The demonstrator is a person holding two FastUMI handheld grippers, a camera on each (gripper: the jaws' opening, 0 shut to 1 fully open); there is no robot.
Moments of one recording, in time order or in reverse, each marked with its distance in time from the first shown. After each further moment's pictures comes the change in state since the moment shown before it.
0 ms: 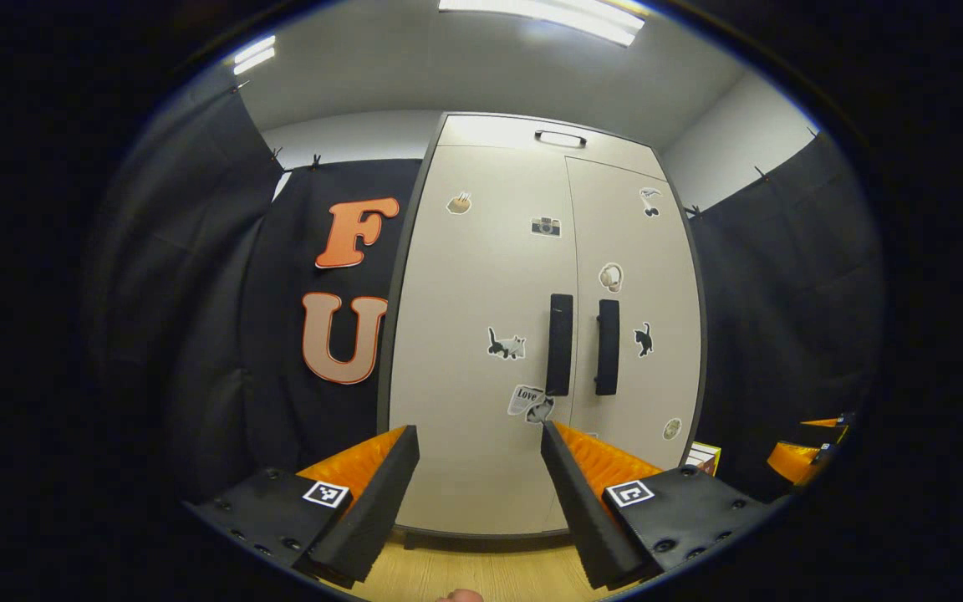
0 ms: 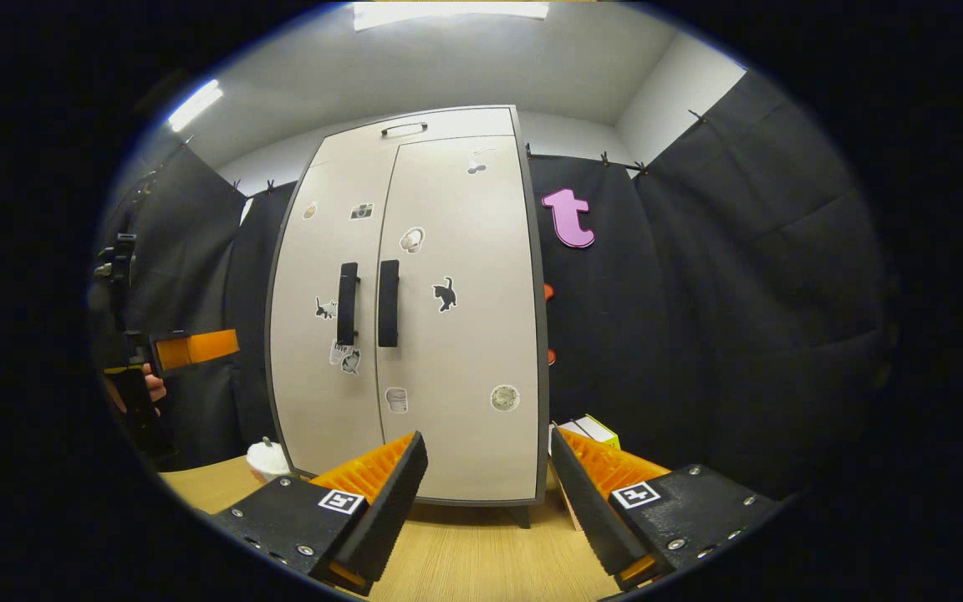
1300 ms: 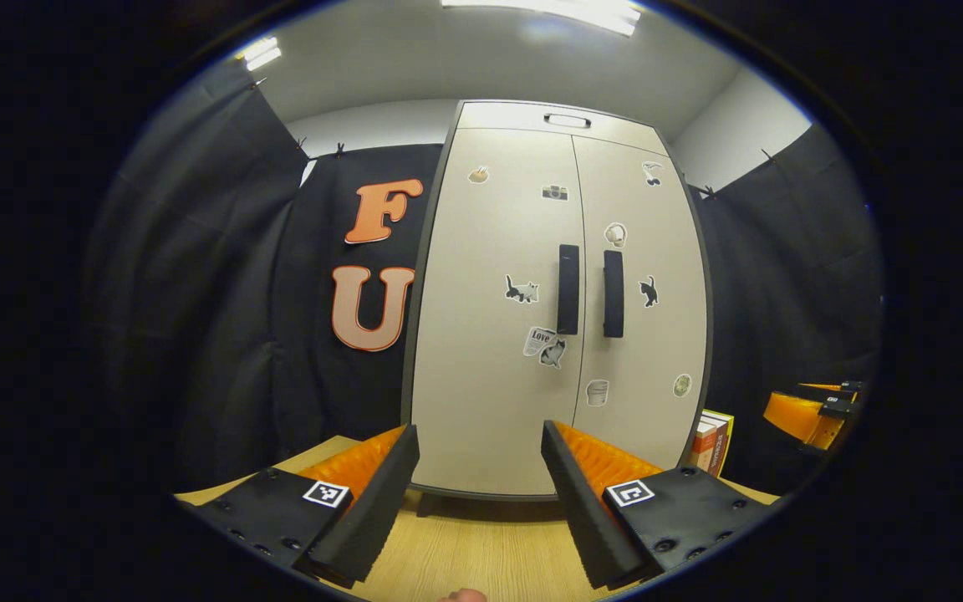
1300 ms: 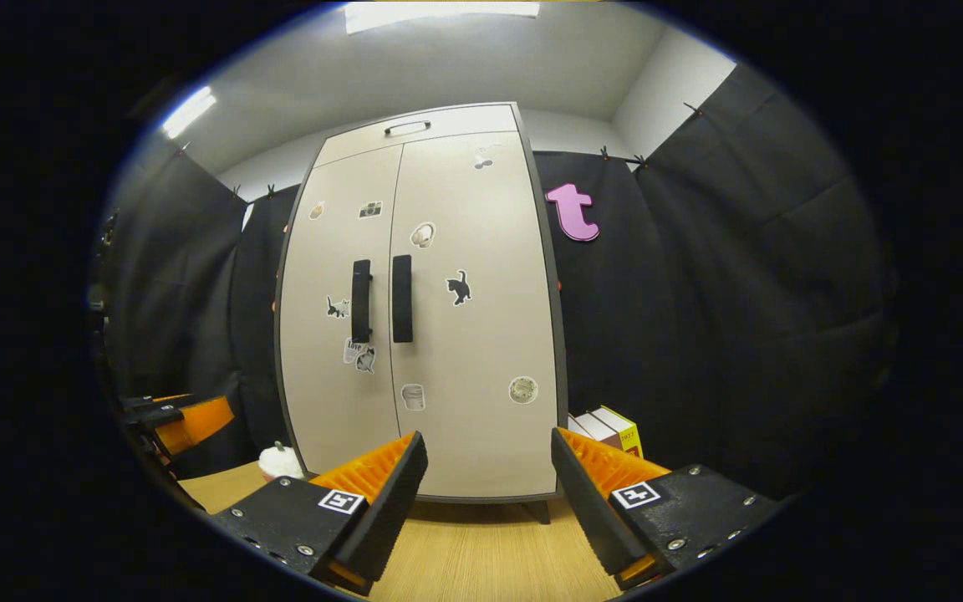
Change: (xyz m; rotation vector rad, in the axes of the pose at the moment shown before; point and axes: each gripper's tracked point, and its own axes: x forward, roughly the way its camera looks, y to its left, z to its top) left arm -0.046 0.003 -0.050 -0.002 0.059 0.071; right arm 0.001 0.019 -0.010 0.045 0.002 0.012
